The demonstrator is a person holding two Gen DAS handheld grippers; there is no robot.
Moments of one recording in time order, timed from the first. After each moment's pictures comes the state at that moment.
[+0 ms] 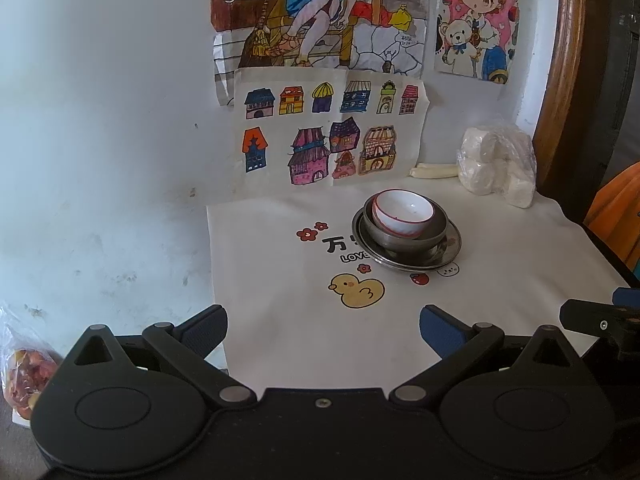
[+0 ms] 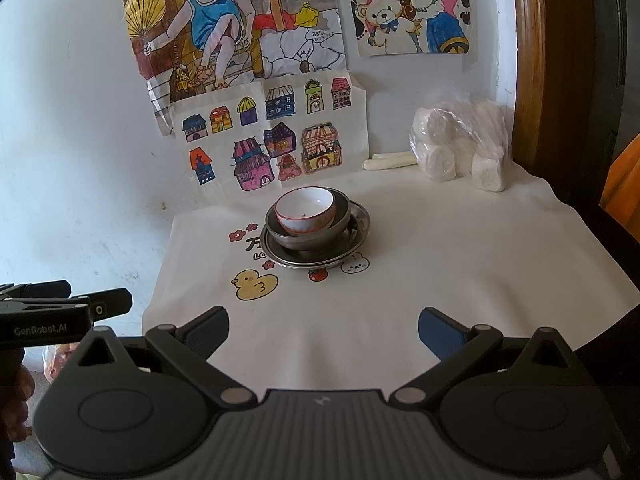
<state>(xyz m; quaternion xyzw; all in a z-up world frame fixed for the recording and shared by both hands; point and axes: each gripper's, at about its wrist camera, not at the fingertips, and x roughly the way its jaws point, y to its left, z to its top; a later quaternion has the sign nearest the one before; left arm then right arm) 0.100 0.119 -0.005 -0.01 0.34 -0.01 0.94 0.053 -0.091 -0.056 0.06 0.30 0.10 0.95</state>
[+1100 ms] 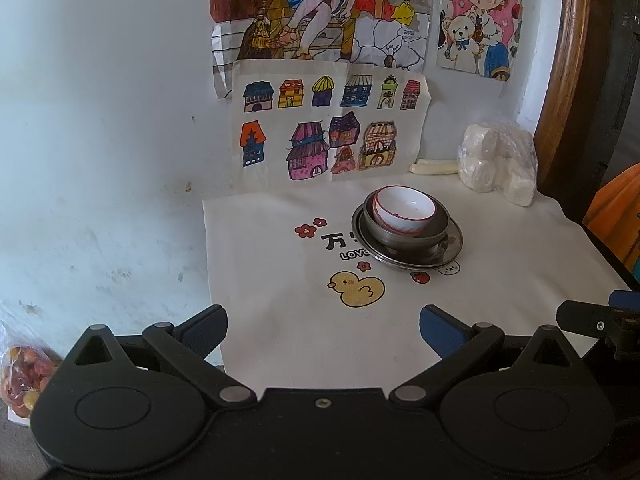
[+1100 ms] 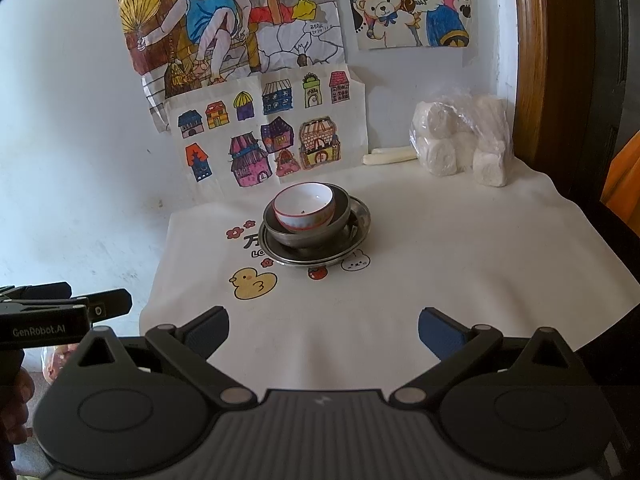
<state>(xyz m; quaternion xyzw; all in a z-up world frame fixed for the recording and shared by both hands) 0.107 0.120 -0.010 -0.02 0.35 -0.01 0.94 0.059 -0.085 -0.060 0.07 0.31 0.10 0.94</state>
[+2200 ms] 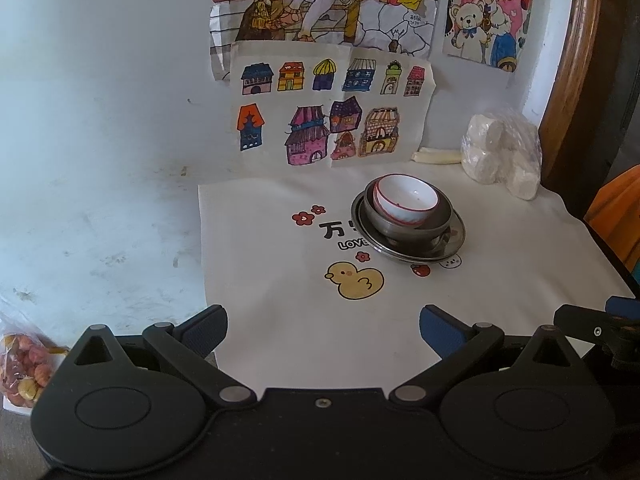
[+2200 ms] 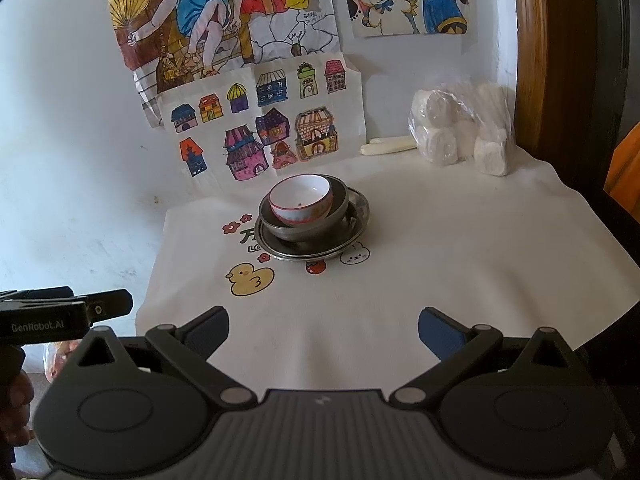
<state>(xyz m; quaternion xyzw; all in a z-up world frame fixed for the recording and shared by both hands) 0.122 0.123 -0.013 -0.03 0.38 -0.01 0.93 0.070 -0.086 -0.065 0.08 0.32 0.09 0.94</state>
